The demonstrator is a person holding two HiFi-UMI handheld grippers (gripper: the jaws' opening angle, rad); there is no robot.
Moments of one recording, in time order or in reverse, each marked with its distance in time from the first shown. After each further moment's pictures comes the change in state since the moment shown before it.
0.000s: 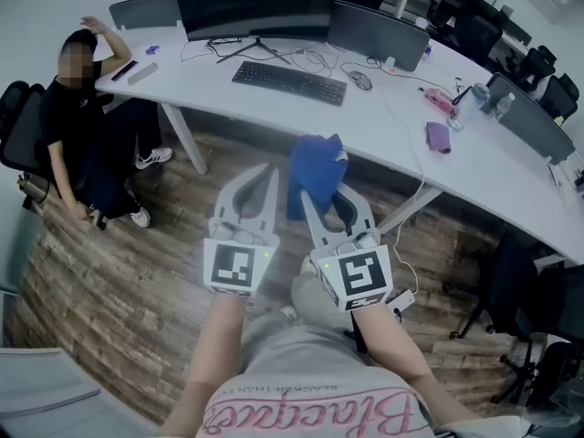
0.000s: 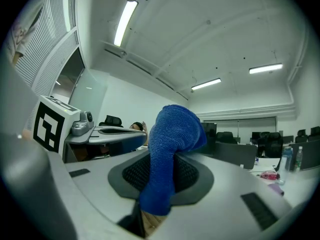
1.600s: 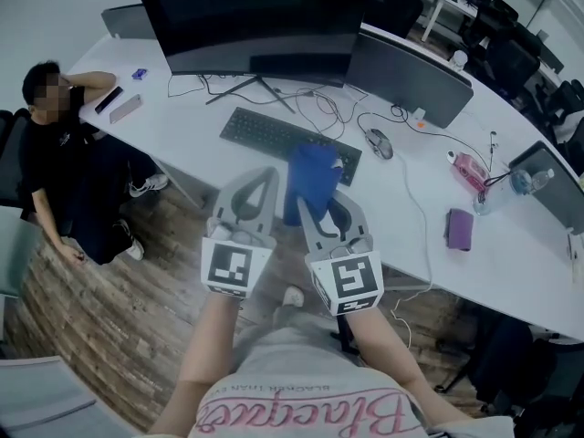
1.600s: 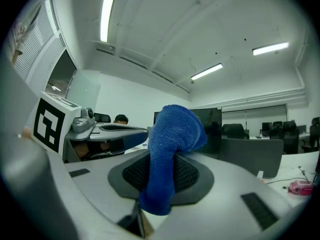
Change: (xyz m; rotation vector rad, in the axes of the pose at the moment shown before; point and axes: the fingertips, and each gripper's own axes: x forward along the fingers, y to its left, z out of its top) left arm 0.314 0.141 -0.083 0.036 0.088 0.042; right arm 0.286 -0.207 -0.044 0.057 0.041 0.077
